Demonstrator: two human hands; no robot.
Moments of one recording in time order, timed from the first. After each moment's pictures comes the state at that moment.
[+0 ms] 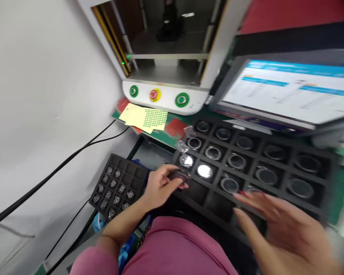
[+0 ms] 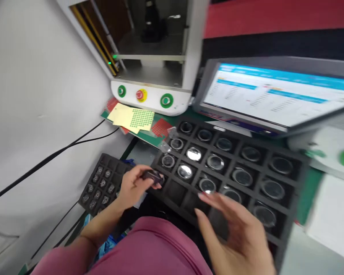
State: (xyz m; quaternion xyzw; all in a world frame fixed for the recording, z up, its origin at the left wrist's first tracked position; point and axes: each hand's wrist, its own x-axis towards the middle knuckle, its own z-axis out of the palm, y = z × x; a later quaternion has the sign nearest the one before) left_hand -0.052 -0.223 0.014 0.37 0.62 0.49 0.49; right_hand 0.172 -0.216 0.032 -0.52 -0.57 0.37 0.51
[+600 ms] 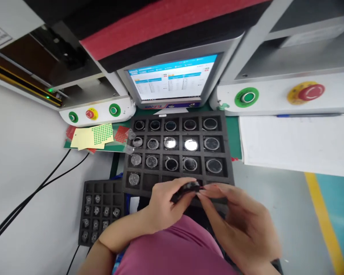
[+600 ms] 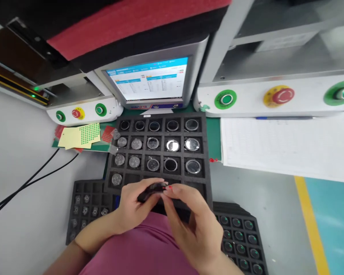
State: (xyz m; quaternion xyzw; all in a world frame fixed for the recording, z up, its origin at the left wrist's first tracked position) left_hand 0.089 -0.191 0.049 0.70 0.47 0.31 0.44; right_hand 0.244 -0.226 0.045 -0.55 -0.56 0.28 0.56
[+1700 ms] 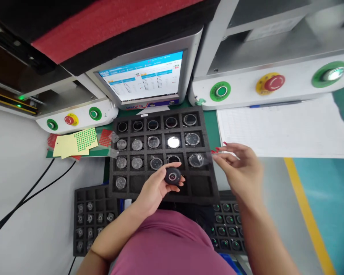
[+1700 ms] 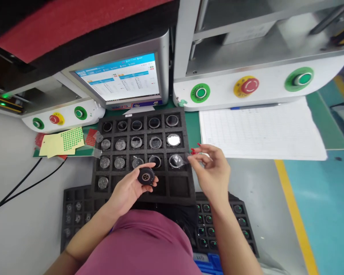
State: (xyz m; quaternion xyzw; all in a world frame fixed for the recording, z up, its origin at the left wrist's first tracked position) left_hand 0.116 -0.171 0.026 0.19 0.45 0.32 0.81; right_hand 0.328 -0.176 -0.030 -0.65 -0.34 0.34 0.59
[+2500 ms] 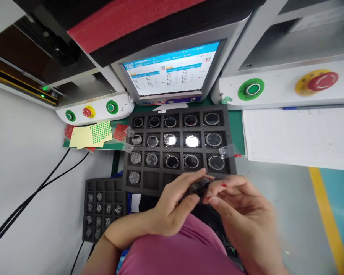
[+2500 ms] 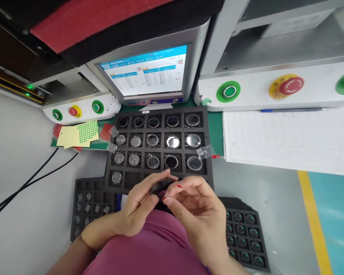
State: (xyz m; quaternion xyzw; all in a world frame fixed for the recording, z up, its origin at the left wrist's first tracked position) left_hand 0.095 -0.189 0.050 0.61 0.34 0.36 0.62; right_hand 0.248 -0.214 0.052 -0.46 -0.31 0.57 0.61
